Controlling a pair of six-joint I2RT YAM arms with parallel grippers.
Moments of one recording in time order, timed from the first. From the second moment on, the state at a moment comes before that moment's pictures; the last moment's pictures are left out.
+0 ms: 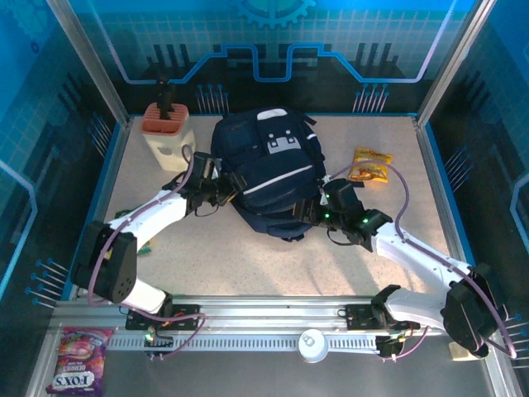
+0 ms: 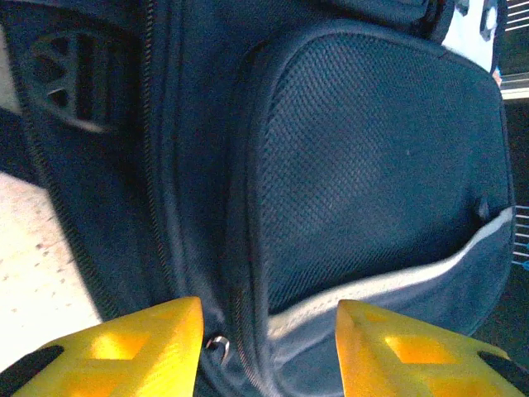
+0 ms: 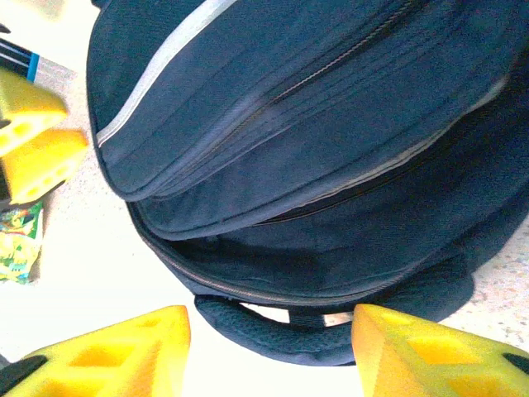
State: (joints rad) left arm -0.32 1.51 0.93 -0.21 0.32 -0.97; right arm 0.59 1.16 0.73 -0.30 -0.10 0.71
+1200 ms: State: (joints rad) left arm -0.31 1.56 1.13 -0.22 0.44 -1.08; right arm 0.82 1.54 1.00 -0.27 0.12 0.39
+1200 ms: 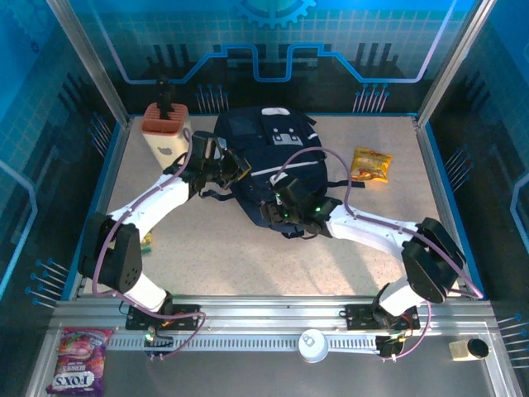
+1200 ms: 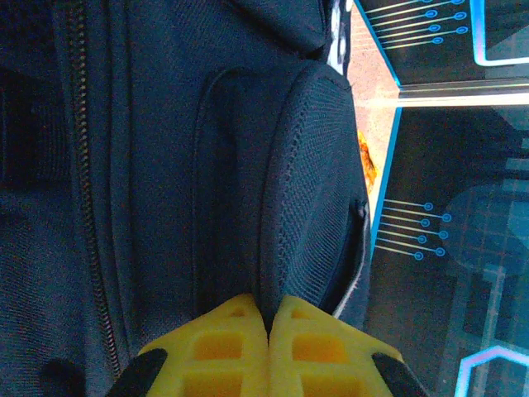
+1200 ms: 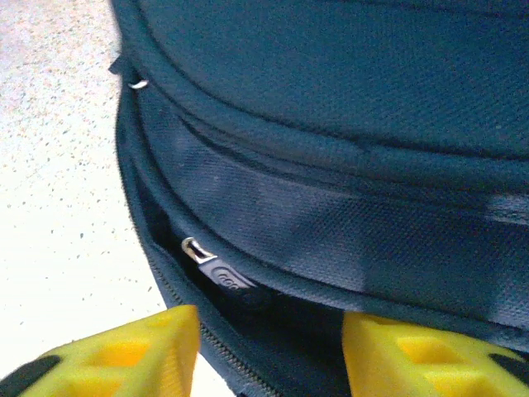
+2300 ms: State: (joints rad) left arm -0.32 1.56 1.14 -0.18 0.42 -1.15; right arm 0.88 1.61 1.08 -0.30 0.40 0.52
